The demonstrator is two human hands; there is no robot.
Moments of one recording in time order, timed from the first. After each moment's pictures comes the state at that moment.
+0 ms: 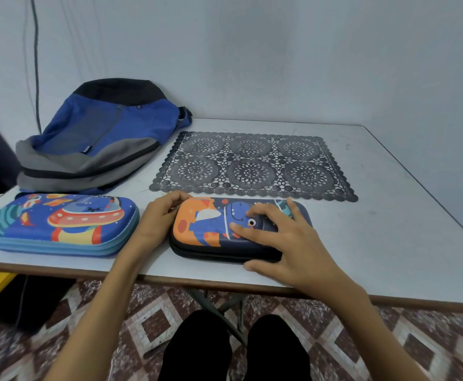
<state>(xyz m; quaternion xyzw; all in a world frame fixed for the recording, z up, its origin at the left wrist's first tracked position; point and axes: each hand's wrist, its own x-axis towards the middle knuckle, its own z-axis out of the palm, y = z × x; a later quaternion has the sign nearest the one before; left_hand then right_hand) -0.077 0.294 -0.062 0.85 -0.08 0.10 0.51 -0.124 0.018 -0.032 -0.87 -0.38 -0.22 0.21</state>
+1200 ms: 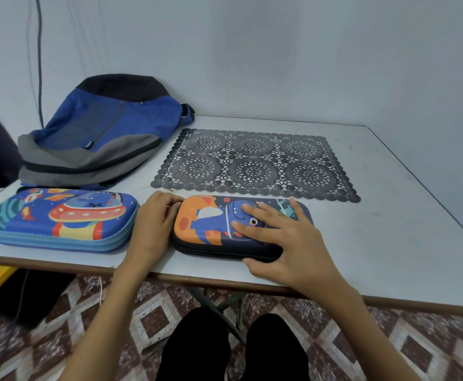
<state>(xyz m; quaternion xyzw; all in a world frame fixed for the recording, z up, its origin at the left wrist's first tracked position) -0.103 0.288 -0.060 0.90 -0.03 0.24 0.35 -0.125 0.024 -0.039 -0.89 -0.33 -0.21 0.24</state>
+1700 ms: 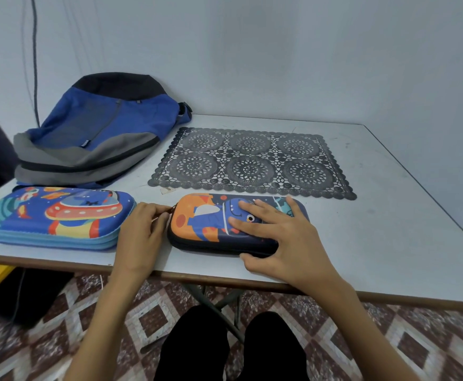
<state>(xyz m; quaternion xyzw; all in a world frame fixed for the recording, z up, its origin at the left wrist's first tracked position) -0.134 0.287 -0.063 0.91 0.01 0.26 0.34 -0.129 0.026 -0.034 -0.89 -0.31 -0.20 0.27</state>
